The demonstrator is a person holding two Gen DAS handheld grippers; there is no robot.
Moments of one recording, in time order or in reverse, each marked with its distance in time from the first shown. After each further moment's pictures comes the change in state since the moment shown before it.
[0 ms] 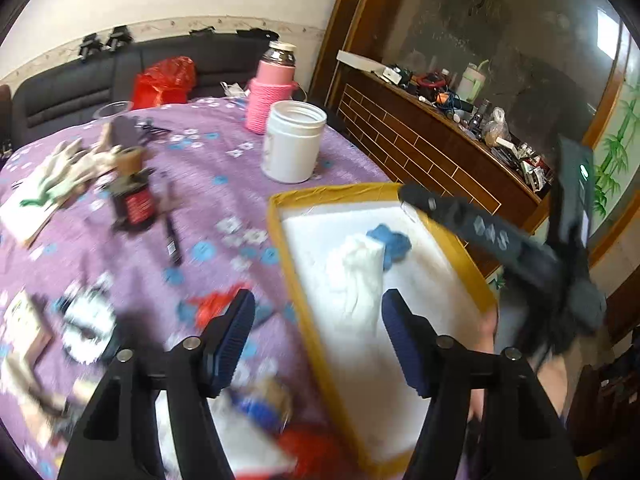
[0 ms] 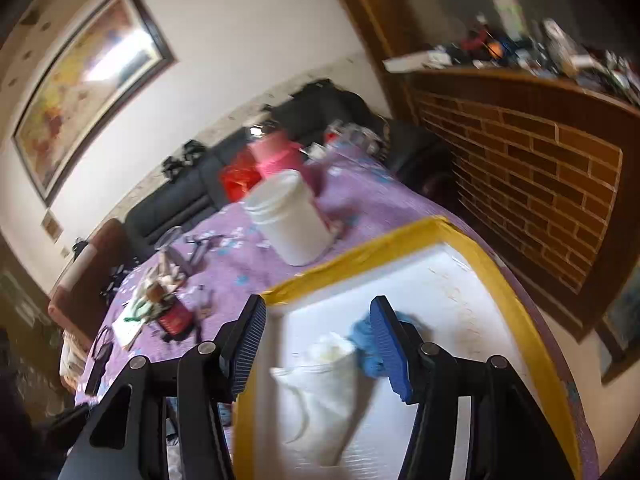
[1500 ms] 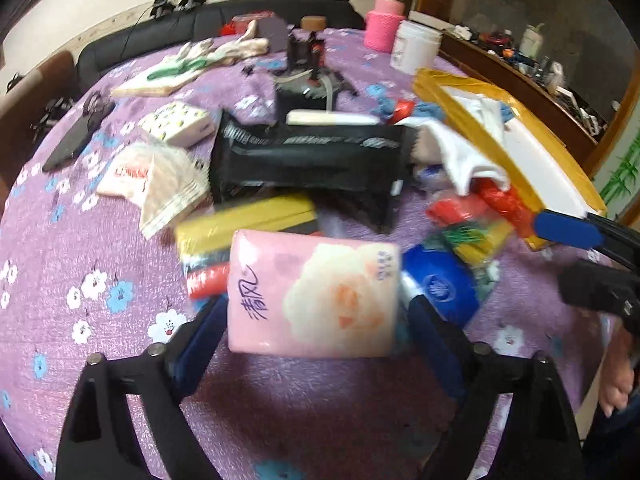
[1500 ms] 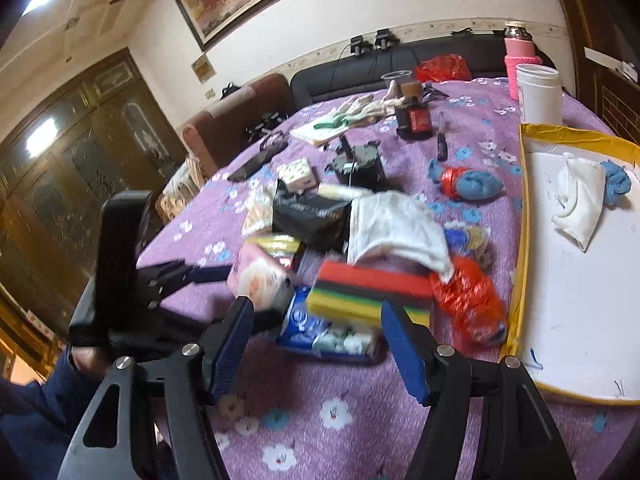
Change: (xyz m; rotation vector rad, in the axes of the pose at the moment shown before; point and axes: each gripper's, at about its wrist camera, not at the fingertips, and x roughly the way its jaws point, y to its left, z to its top) left arm -0.067 0.127 -0.171 -0.043 0.131 0.237; right arm -0.064 0.138 -0.194 -0.419 0.356 0.442
